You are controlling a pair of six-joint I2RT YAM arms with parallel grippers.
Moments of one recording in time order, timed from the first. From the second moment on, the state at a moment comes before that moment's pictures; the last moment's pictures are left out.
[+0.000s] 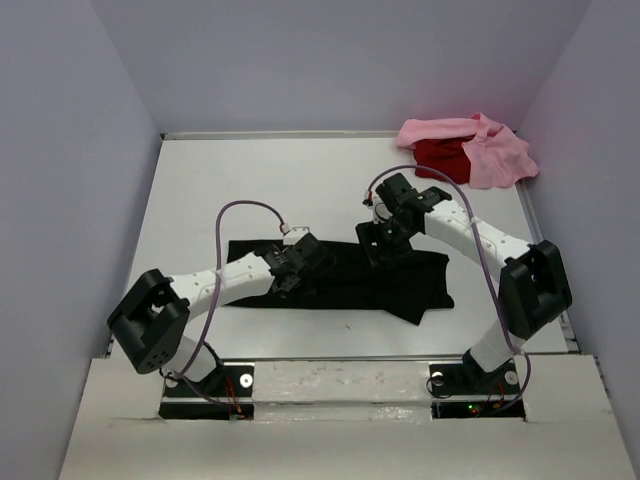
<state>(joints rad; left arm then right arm) -0.88 1.44 0.89 -0.61 -0.29 -0.83 0.53 1.64 1.28 -0.91 -0.28 0.23</state>
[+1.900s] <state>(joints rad) -0.70 1.56 0.83 -0.38 -0.13 -0.81 0.55 1.93 1.55 -0.99 -0.22 0.14</state>
